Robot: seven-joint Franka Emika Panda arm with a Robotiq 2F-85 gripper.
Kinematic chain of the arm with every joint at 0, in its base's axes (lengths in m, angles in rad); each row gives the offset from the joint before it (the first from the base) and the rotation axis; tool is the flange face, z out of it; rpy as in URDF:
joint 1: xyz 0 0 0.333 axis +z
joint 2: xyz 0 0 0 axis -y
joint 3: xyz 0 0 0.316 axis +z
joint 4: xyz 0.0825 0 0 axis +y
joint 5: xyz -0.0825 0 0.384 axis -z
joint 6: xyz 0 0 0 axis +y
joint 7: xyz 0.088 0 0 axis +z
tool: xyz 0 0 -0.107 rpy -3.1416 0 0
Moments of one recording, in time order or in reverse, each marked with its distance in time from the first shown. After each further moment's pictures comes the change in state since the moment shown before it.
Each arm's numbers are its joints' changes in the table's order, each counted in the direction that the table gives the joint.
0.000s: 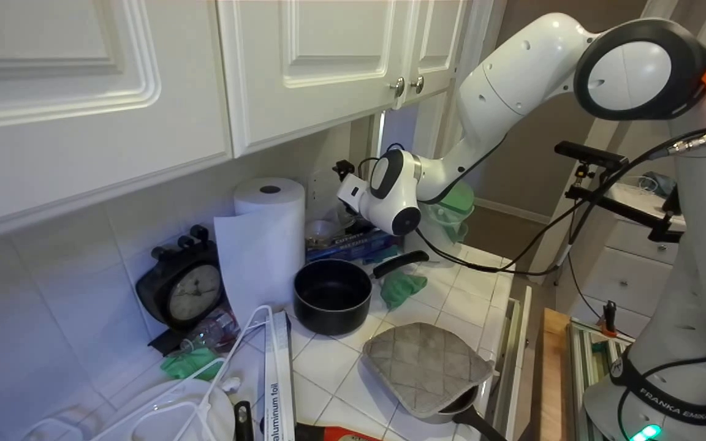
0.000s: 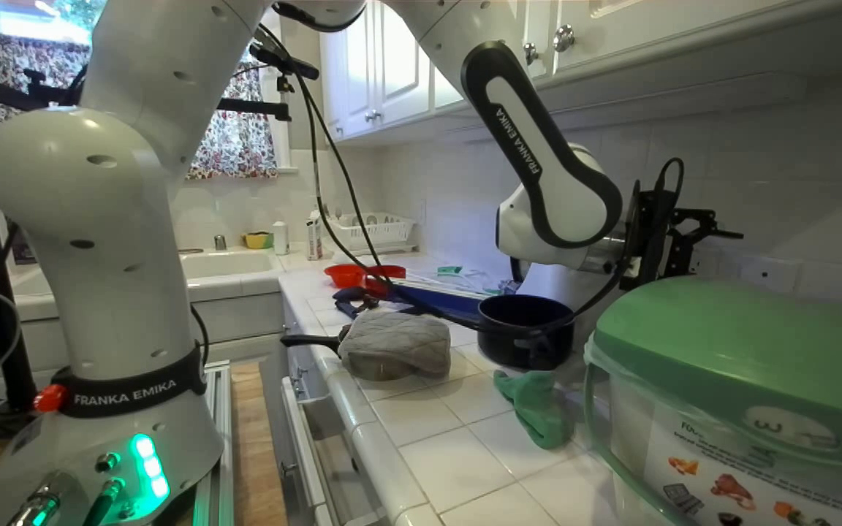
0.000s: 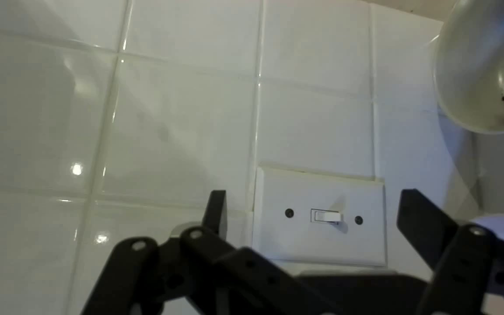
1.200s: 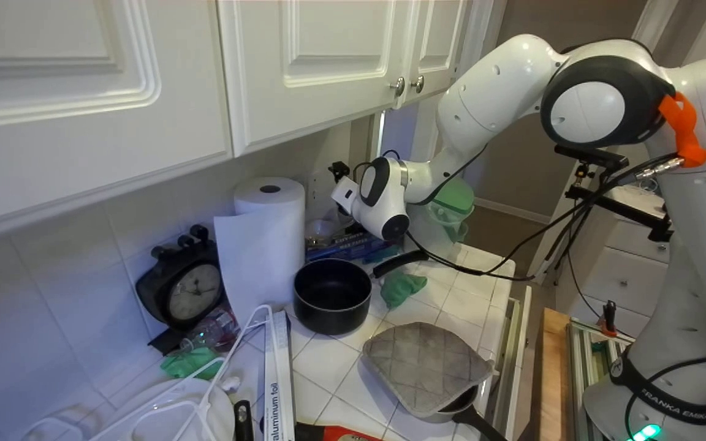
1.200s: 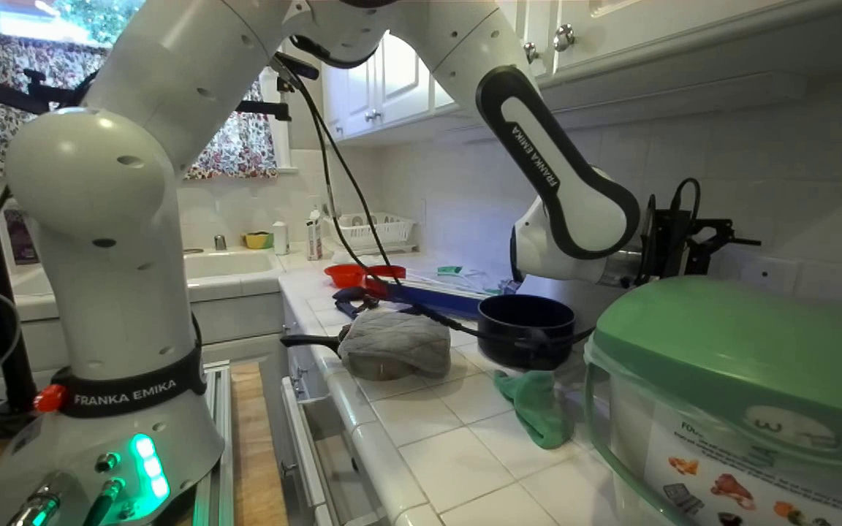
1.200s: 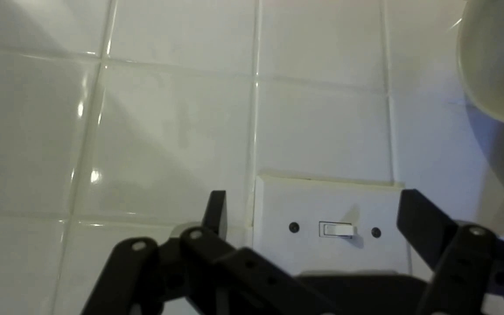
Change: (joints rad) arm 0.140 -0.129 -0.170 -0.119 0.000 -0.001 -0.167
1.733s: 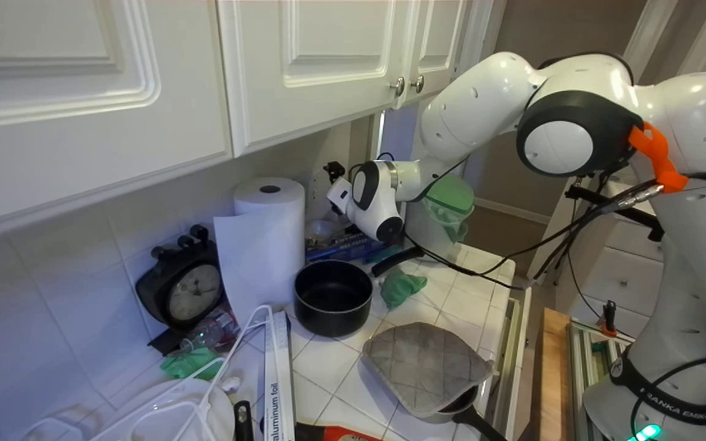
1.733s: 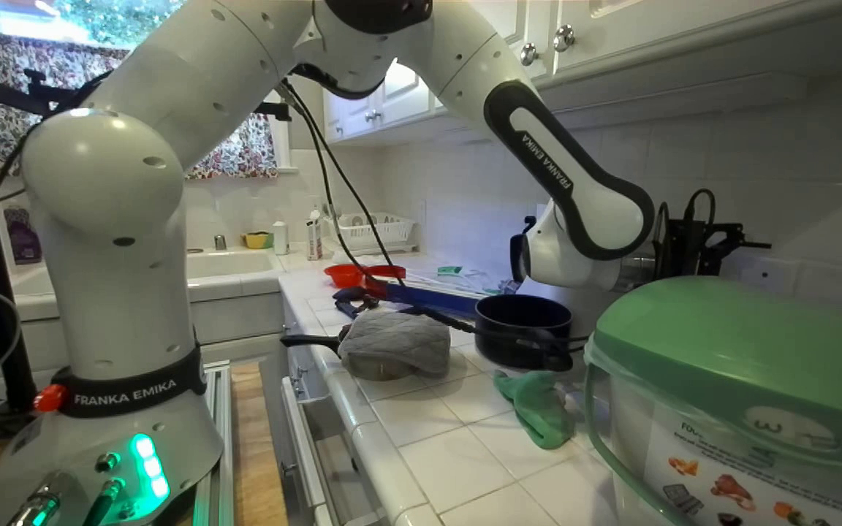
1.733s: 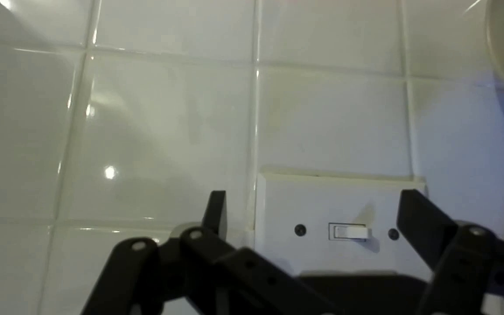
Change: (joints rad) arm 0.125 -0.111 -0.166 -0.101 0.000 -0.053 -0.146
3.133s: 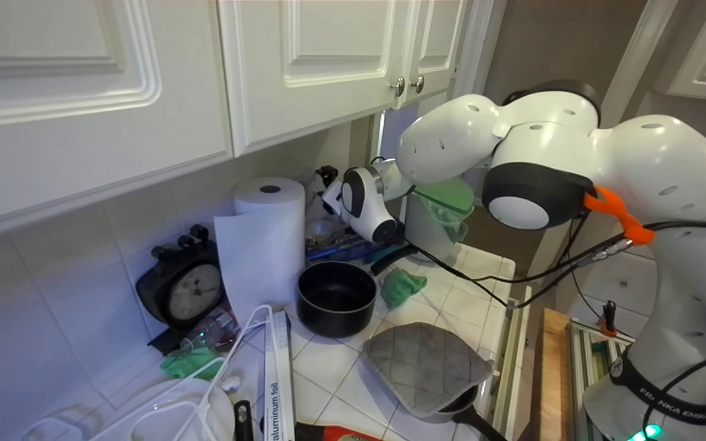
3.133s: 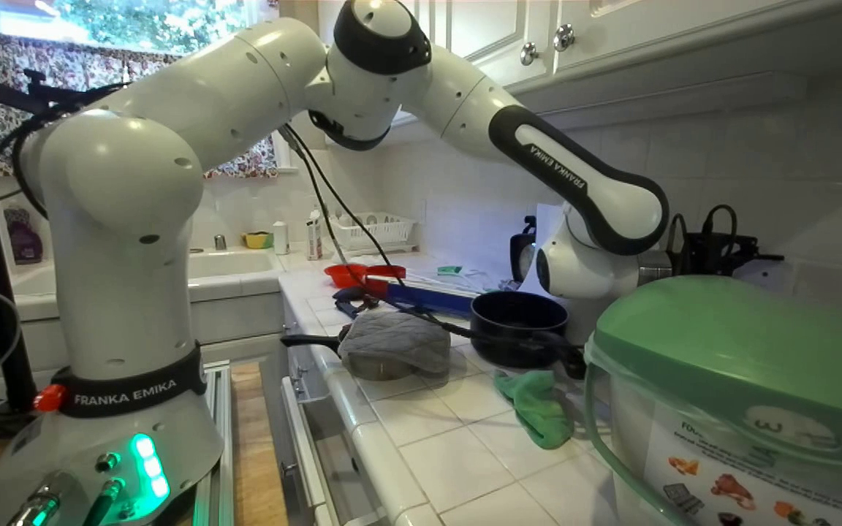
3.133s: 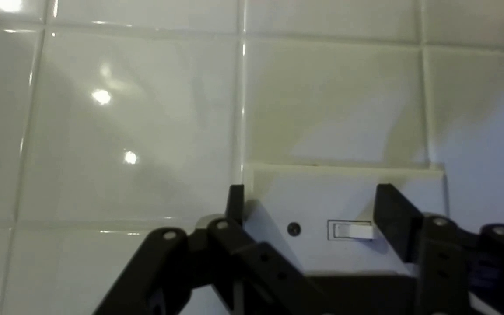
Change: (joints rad) arm 0.177 -0.221 -0.273 -0.149 -0.001 -0.109 -0.278
